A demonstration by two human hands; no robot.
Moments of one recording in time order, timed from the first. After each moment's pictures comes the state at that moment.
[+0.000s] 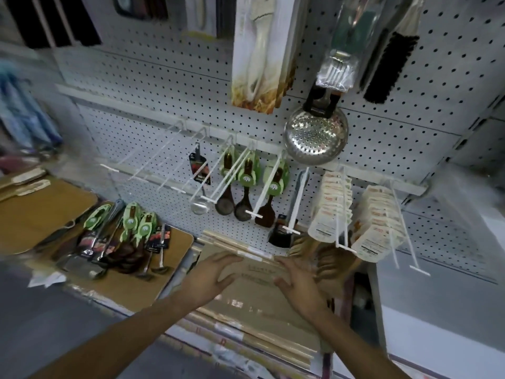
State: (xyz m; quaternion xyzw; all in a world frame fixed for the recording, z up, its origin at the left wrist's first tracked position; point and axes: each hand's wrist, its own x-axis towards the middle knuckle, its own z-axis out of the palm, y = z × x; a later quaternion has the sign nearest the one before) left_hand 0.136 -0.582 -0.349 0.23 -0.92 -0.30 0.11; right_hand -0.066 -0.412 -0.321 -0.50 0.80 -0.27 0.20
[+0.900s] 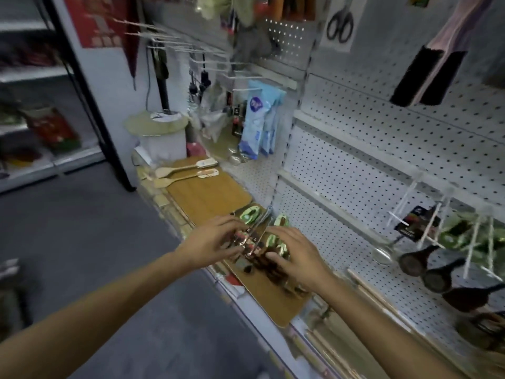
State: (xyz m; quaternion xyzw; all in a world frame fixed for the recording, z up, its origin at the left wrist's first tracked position) left_hand 0.618 -0.824 -0.268 0.36 -0.89 -0.15 0.21; right_hand 0.359 -0.754 -0.256 -0.79 0.57 -0.20 0.11
